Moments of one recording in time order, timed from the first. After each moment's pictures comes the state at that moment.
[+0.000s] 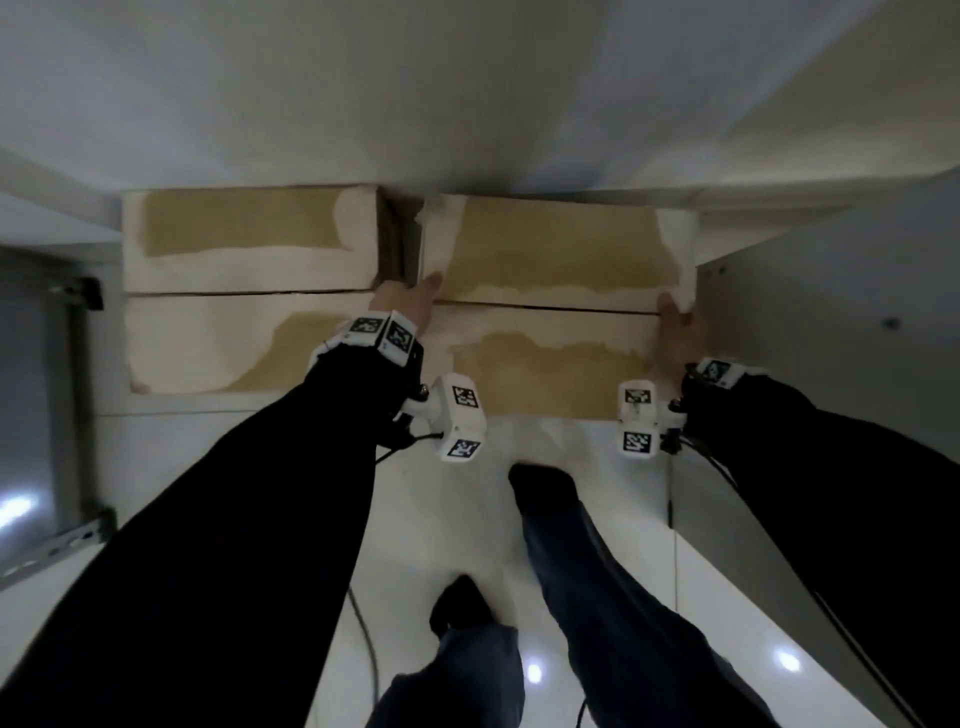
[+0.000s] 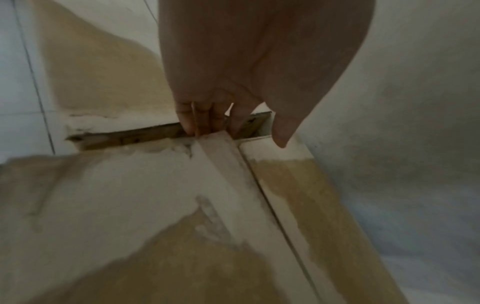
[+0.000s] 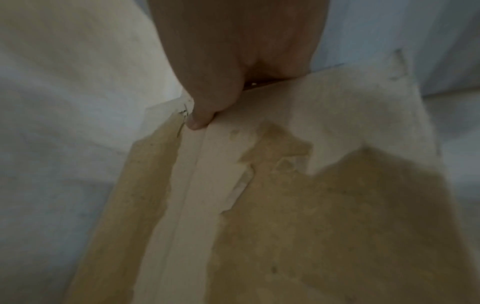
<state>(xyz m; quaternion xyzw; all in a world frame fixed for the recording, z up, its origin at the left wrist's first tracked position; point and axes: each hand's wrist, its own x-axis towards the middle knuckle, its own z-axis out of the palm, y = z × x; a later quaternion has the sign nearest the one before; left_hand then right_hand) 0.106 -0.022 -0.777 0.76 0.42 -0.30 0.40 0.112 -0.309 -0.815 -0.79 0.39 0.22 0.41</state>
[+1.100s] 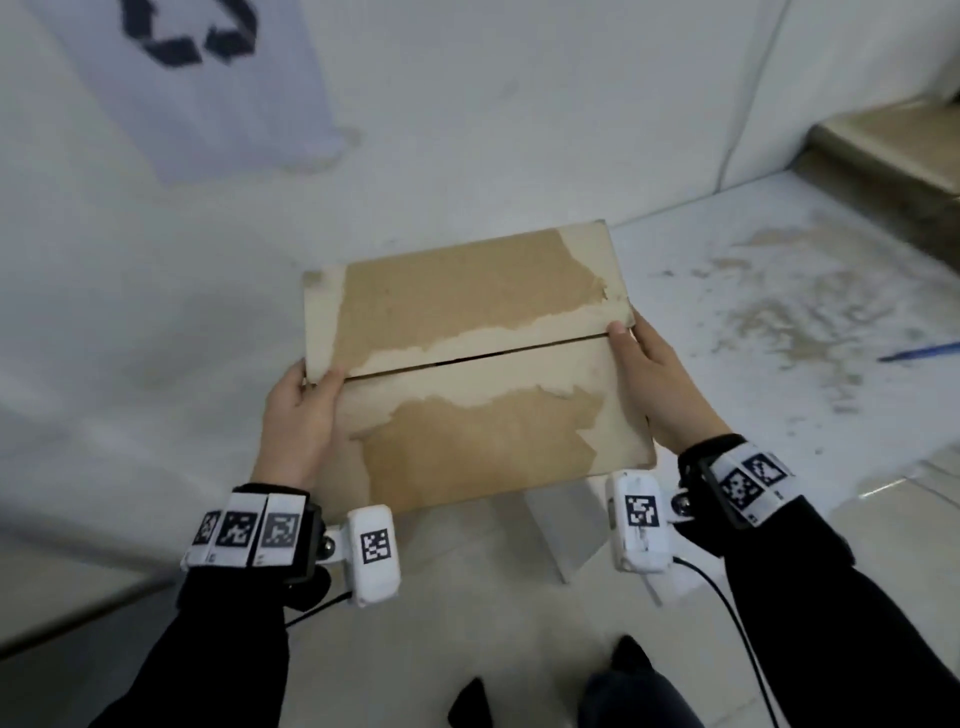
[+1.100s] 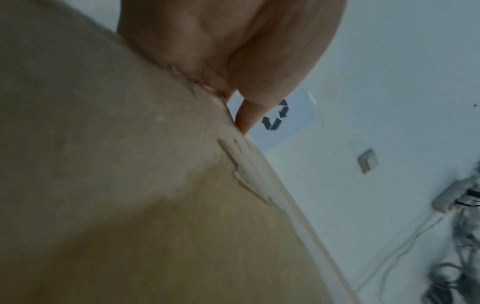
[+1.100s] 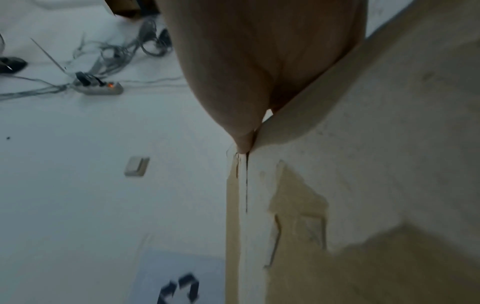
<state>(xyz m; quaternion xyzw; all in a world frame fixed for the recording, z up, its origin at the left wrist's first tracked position) -0.088 -0.120 -0.087 0.80 0.11 0.02 0.59 -0.124 -0.427 -0.096 -0.75 0.13 -0.04 0.64</state>
